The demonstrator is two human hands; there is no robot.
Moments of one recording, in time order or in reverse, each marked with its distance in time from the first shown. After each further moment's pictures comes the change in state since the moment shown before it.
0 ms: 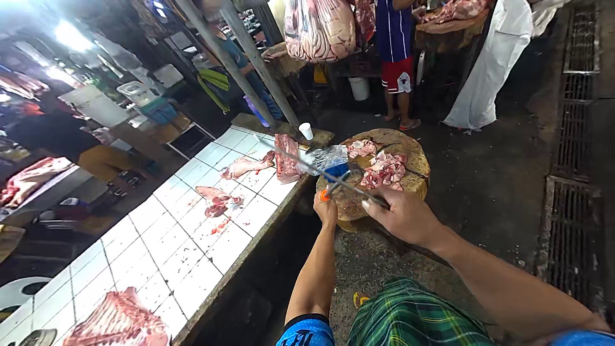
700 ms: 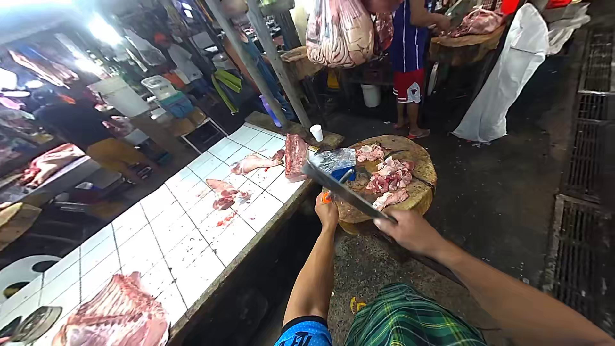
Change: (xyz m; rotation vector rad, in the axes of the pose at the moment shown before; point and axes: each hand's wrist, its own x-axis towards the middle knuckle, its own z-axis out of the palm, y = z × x) left_hand -0.001 -0.003 -0.020 0.050 -0.002 -0.067; right_hand -0.018 0.028 0.012 0.110 -0.313 0.230
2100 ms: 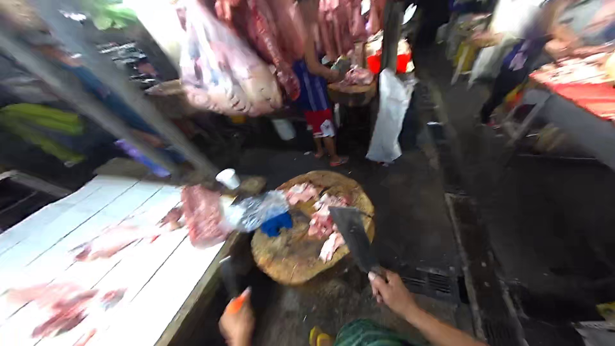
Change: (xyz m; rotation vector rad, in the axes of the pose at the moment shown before) left_hand 0.011 -0.092 -0.072 0.177 -0.311 -0.277; right_hand -0.004 0.141 0.065 0.482 0.432 0.363
